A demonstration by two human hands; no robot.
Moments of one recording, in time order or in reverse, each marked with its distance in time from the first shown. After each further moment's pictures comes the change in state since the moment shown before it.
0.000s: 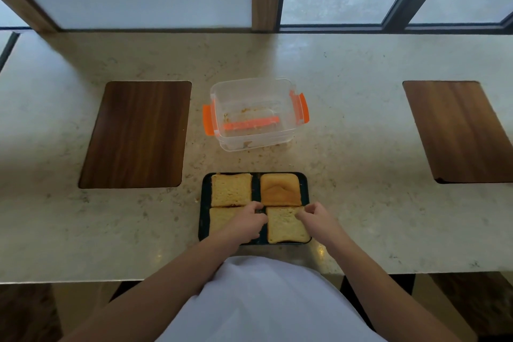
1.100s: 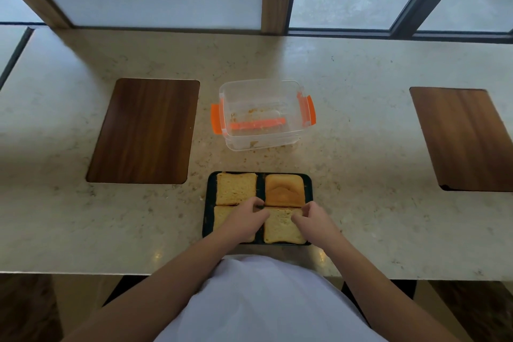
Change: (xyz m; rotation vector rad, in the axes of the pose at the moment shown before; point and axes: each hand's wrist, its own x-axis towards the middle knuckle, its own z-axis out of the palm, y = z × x) left_hand -0.015 -0.001 -0.015 0.175 0.083 0.207; right_hand -0.001 -0.010 0.012 -0.180 -0.004 -0.079
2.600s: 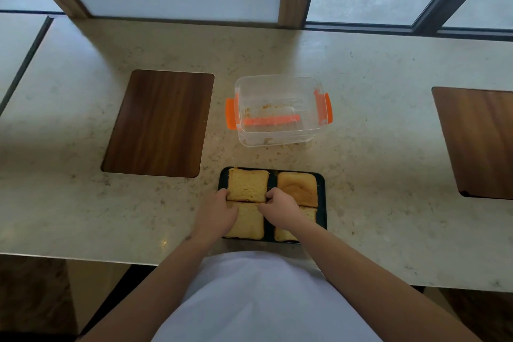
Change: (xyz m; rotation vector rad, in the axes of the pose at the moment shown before) left_hand -0.012 -0.039 -0.056 0.309 0.419 0.080; right_hand 0.027 -0.068 0.062 -0.064 -0.188 -0.152
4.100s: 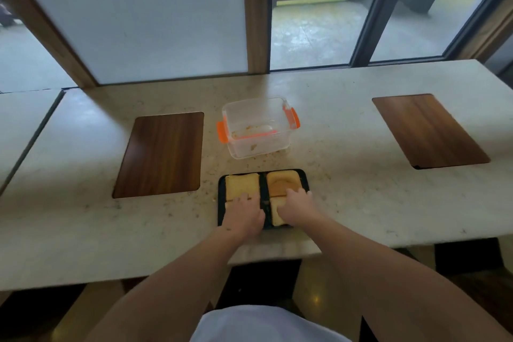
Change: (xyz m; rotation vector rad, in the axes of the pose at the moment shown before) left_hand -0.058 0.033 0.025 0.482 -0.074 0.377; right_hand -0.102 0.016 -0.007 -0.343 0.286 0.094
